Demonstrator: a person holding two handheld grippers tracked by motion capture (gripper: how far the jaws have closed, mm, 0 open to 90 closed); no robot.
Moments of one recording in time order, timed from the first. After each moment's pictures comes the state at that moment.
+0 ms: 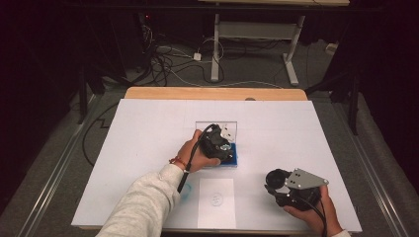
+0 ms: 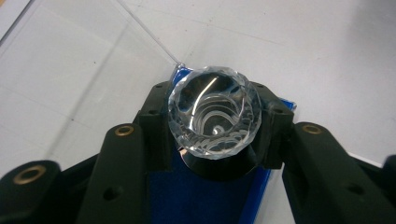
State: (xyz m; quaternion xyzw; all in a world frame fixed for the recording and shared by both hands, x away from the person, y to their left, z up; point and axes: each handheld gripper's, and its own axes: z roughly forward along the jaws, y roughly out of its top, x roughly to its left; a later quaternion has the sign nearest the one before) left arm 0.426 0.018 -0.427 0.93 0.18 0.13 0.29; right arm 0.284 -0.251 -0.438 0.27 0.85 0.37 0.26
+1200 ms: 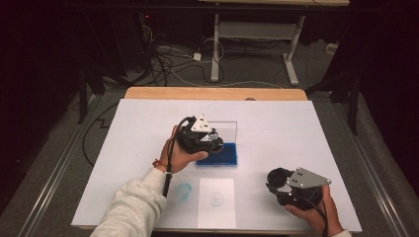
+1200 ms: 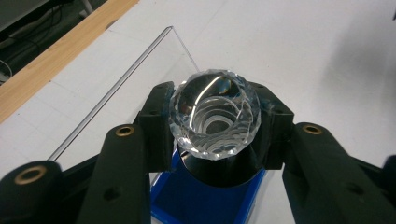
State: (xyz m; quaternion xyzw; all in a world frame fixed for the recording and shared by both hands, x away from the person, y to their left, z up) left arm 0.404 0.078 -0.389 0.88 0.21 0.16 0.40; right arm 0.285 -0.255 -0.437 0.27 0.85 0.37 0.26
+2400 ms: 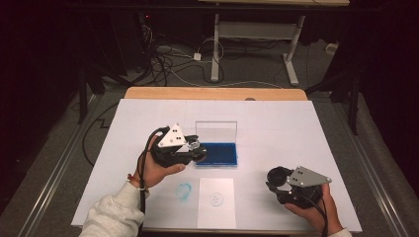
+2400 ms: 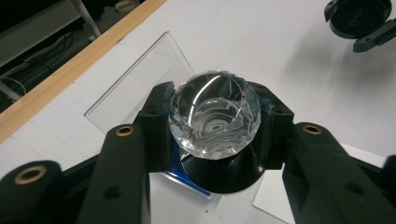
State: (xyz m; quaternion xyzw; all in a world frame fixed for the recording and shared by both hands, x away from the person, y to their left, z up) left arm 0.355 0.132 -0.375 0.86 0.19 0.17 0.44; right arm 0.288 -0.255 -0.436 0.28 0.85 0.37 0.26
